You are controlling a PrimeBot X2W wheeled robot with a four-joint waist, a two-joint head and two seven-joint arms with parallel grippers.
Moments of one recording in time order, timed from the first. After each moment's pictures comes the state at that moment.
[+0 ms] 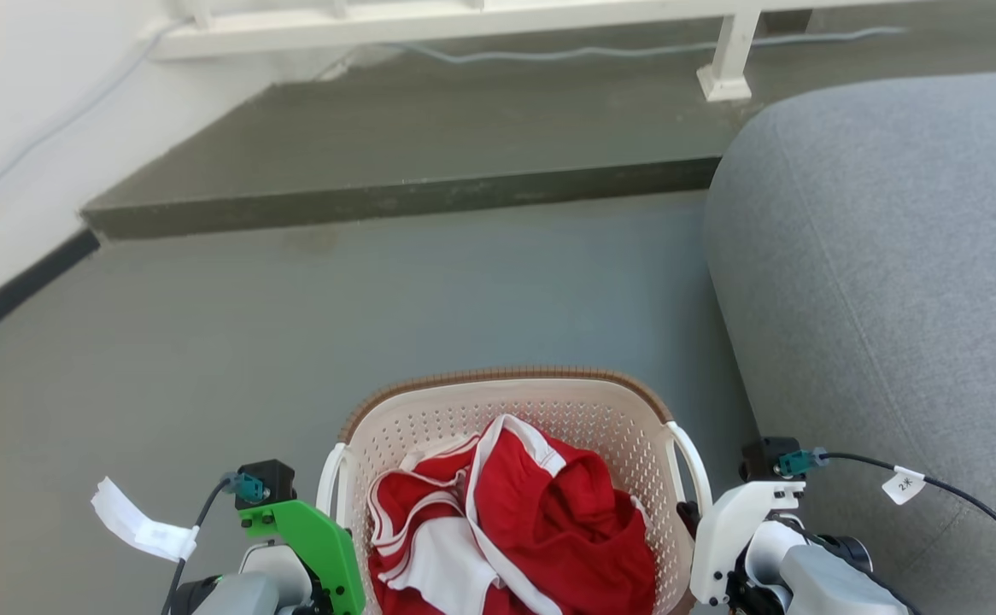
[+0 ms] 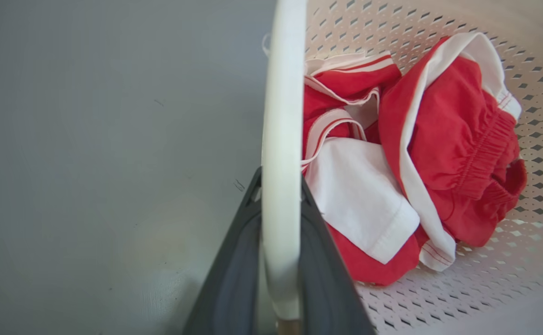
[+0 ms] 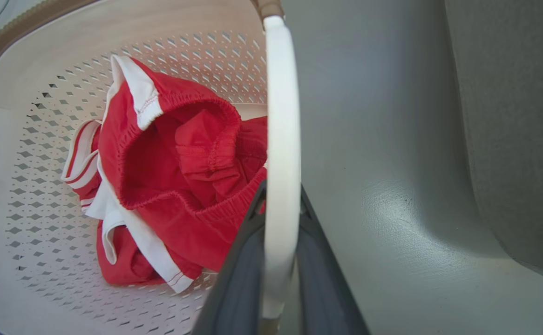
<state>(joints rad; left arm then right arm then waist) -0.49 -0.05 -0.48 1.28 -0.68 -0.14 0.02 -0.42 0.02 0.44 1.23 0.51 0.14 -0.06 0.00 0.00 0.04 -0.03</state>
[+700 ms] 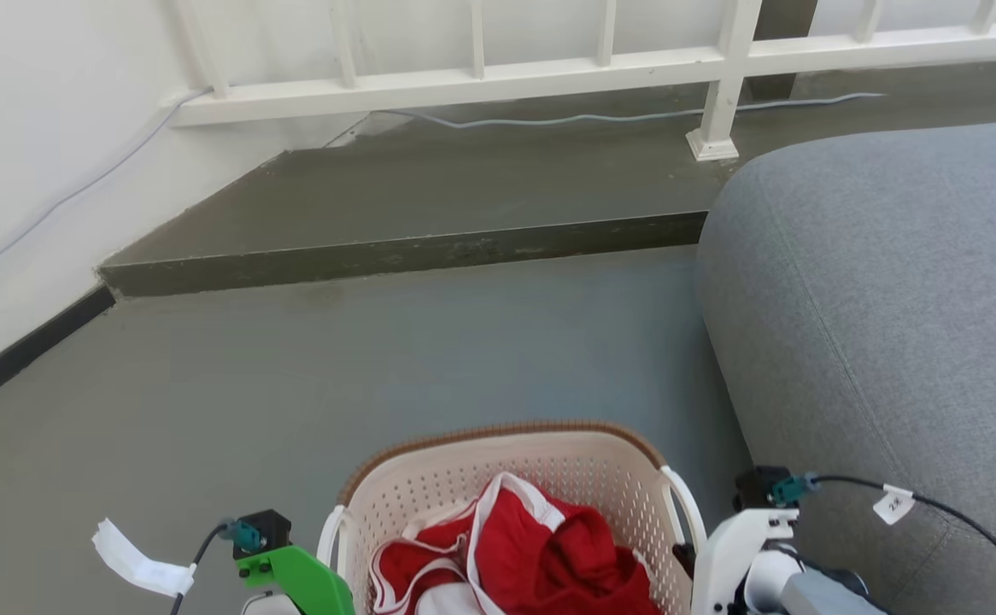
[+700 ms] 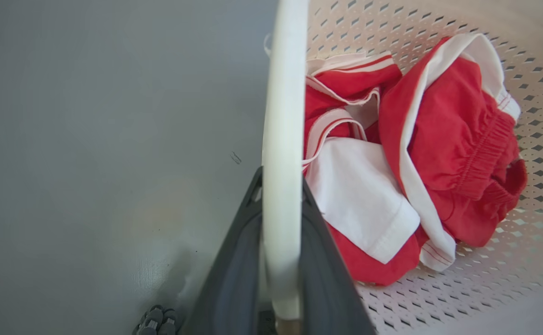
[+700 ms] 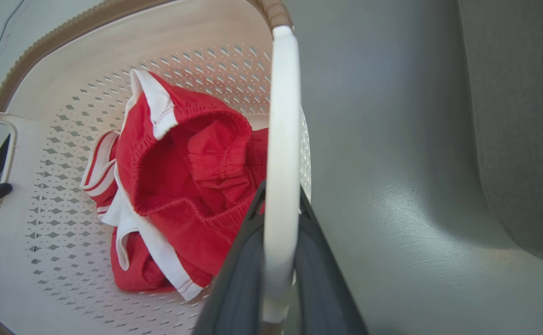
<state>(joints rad) -0.42 -0.05 -0.48 1.28 -0.74 -0.14 0.10 -0.37 0.01 0.49 1.21 0.56 0.14 0.02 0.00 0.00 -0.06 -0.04</state>
